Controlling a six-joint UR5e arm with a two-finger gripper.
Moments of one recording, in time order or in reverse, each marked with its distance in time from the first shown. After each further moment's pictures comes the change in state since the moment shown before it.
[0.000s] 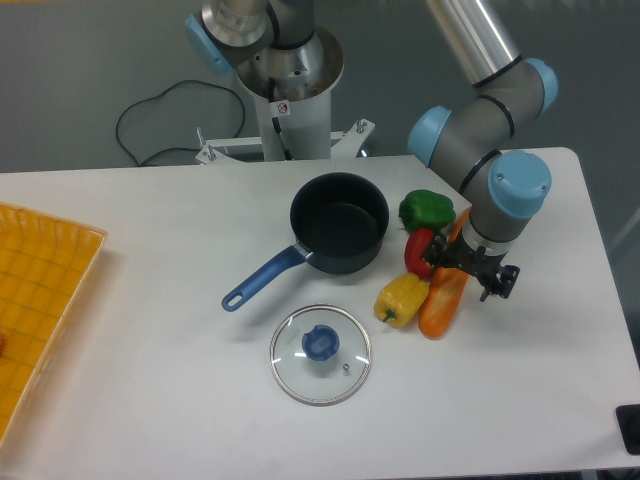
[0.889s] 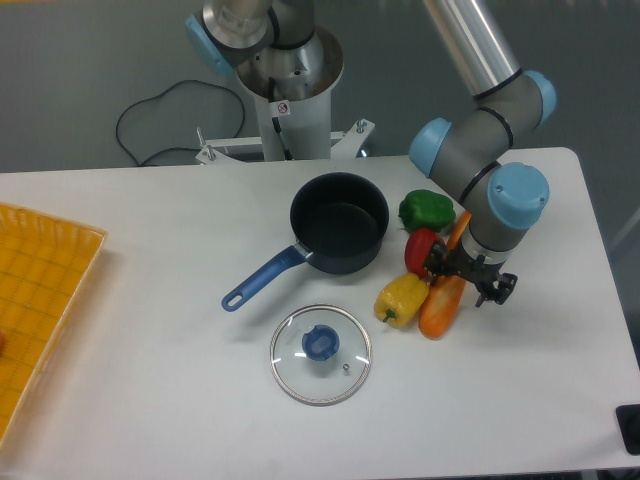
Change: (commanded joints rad) arm 0.002 -0.017 -0.002 0.005 0.000 0.002
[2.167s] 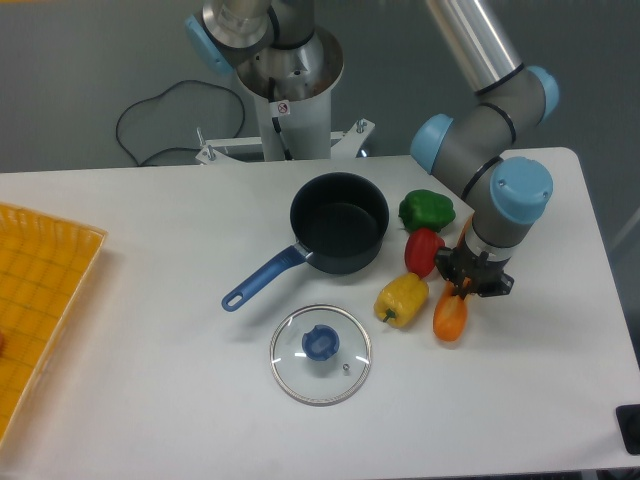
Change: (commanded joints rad) arm -0.002 0.064 0.024 -0.014 0.002 0.006
